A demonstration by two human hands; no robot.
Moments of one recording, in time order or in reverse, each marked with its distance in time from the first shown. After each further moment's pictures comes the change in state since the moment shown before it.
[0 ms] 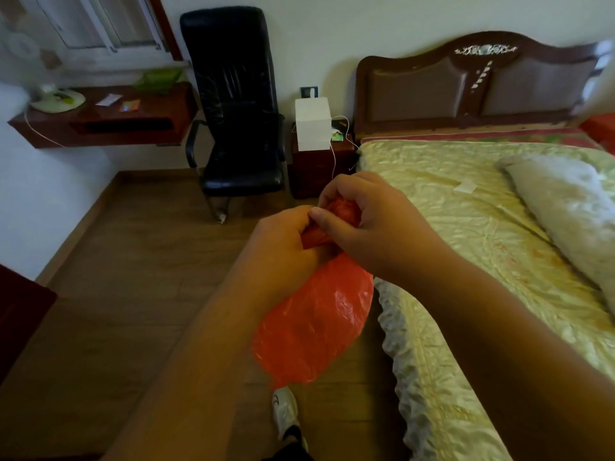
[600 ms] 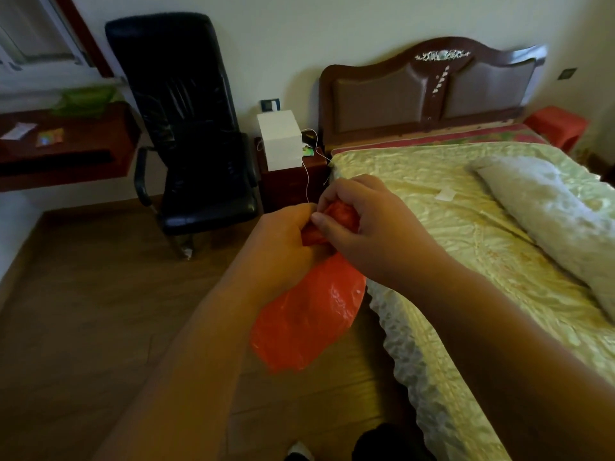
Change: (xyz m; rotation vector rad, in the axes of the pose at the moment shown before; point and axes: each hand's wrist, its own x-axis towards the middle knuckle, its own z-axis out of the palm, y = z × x) left_hand 0.211 -0.077 -0.110 0.024 -0.186 0.099; right_hand 0.202 0.024 0.064 -0.073 0.129 0.155
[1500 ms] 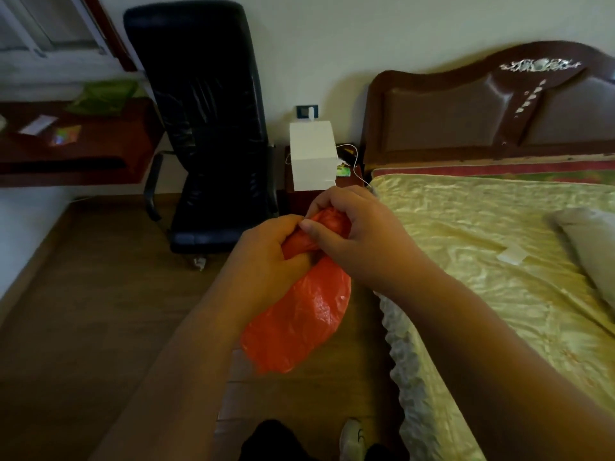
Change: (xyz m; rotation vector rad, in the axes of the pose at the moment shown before) left_hand 0.283 -0.078 -0.047 0.038 0.181 -0.186; right_hand 0.304 0.142 0.036 0.169 -0.196 -0.050
